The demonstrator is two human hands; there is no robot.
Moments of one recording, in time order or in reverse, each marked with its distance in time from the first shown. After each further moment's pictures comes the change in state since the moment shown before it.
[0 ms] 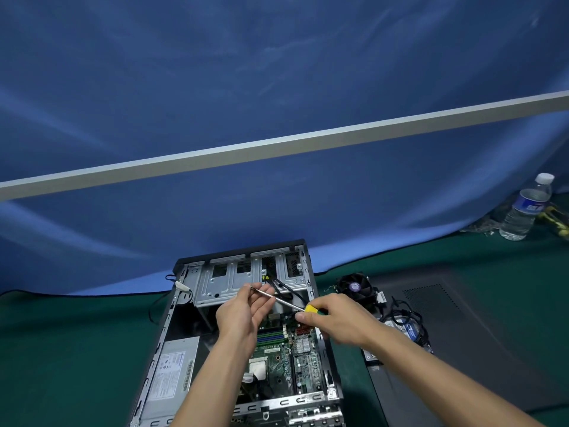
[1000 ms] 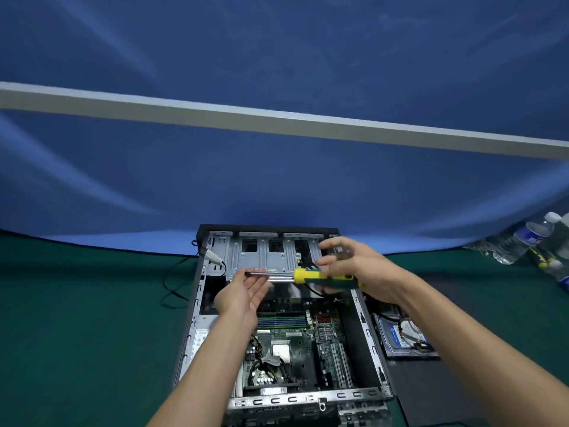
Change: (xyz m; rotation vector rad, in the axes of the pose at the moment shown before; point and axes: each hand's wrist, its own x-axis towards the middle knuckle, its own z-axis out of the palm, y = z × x) left_hand 0.081 0.046 -0.092 -0.236 0.122 -0.222; right_hand 0.066 -0.125 0.013 0.667 0.017 0.314
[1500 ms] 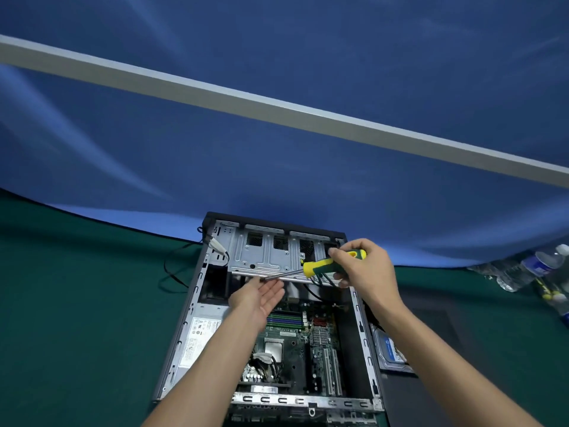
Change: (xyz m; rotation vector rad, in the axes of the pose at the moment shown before) left_hand 0.014 -0.021 -0.001 0.001 -0.050 -0.191; right_hand 0.004 0.009 0.021 -0.226 0.500 -0.293
